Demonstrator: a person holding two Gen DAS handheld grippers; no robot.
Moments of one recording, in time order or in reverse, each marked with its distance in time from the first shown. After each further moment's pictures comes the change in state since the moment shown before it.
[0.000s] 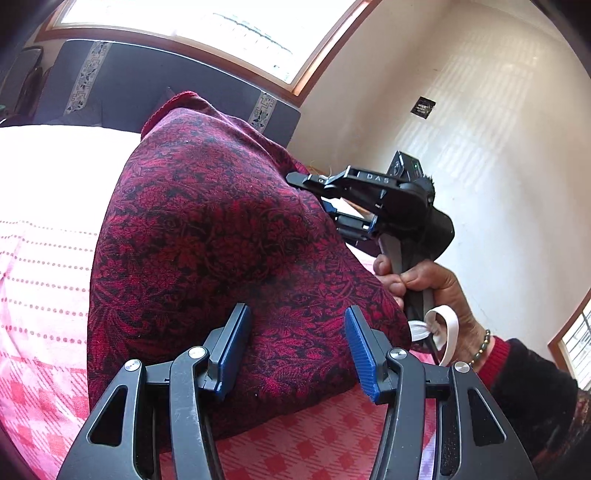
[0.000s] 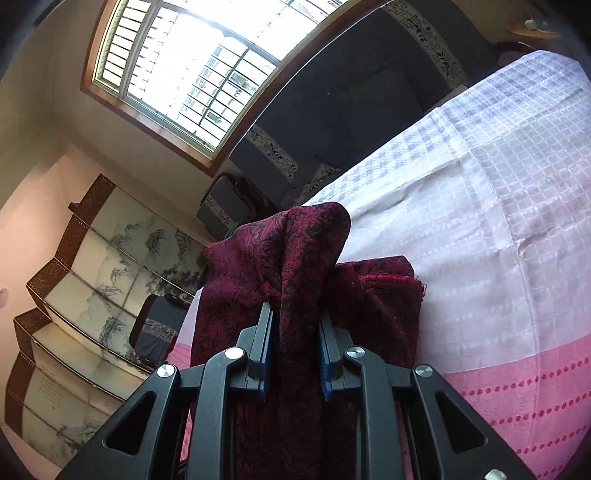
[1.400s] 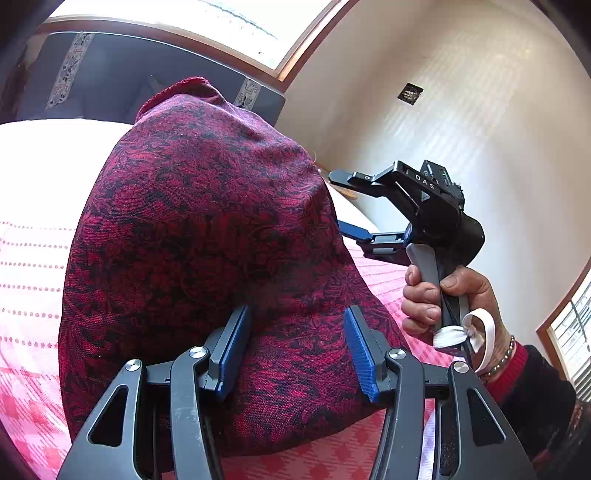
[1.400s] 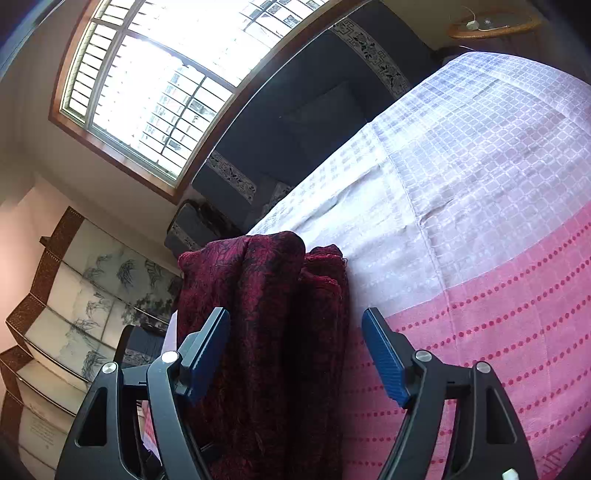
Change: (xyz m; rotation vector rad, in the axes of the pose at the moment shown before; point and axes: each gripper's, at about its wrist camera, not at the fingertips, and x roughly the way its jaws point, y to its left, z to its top) left arm 0.011 0.004 0.006 0.032 0.067 -0.057; right arm -0.062 -0.012 -0.016 0.101 -0.067 -0.162
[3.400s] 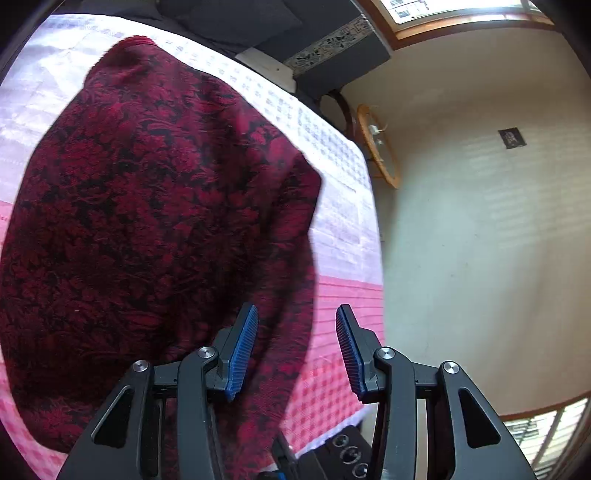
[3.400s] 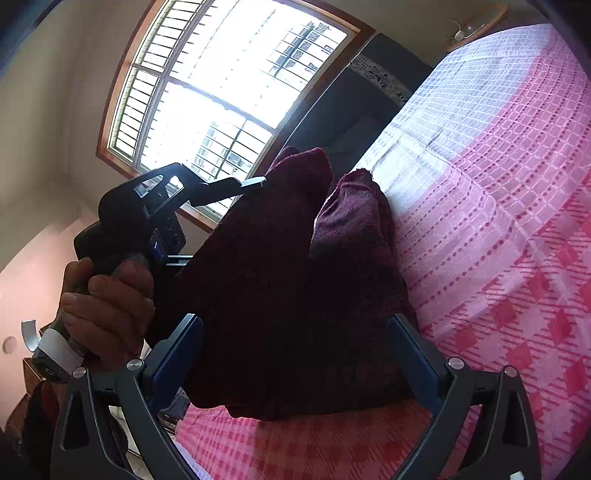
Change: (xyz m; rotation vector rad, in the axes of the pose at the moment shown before) left arm 0.082 -0.018 0.153 -0.583 0.330 -0.048; right arm -0.057 0.015 -0.159 0.028 -0.255 0.191
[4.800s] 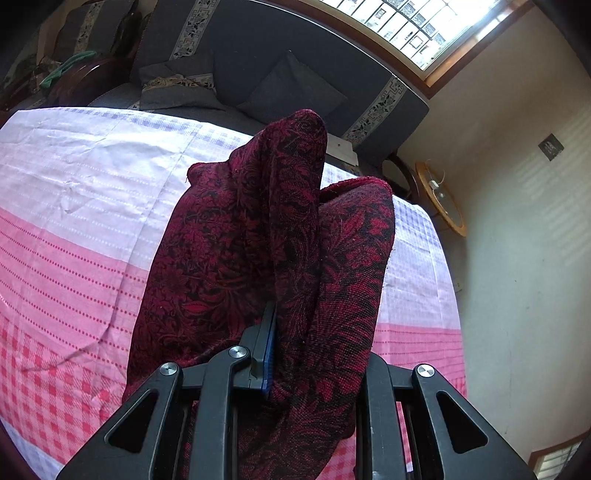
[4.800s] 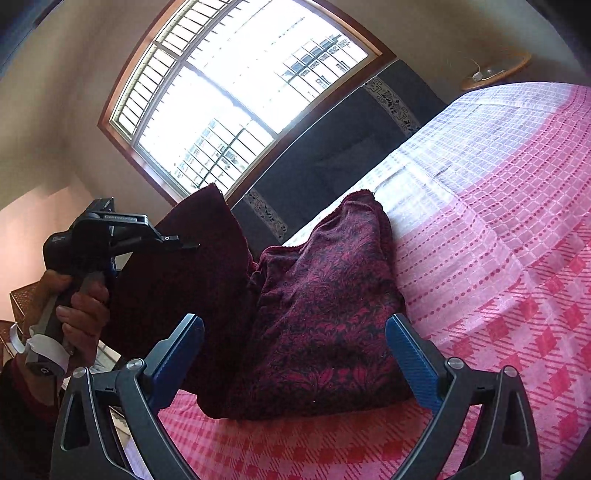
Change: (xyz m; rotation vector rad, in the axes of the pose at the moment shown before) left arm -0.091 0.005 -0.035 0.099 -0.316 0.439; right arm -0.006 0.023 -0.004 -0.170 -0.038 -0.103
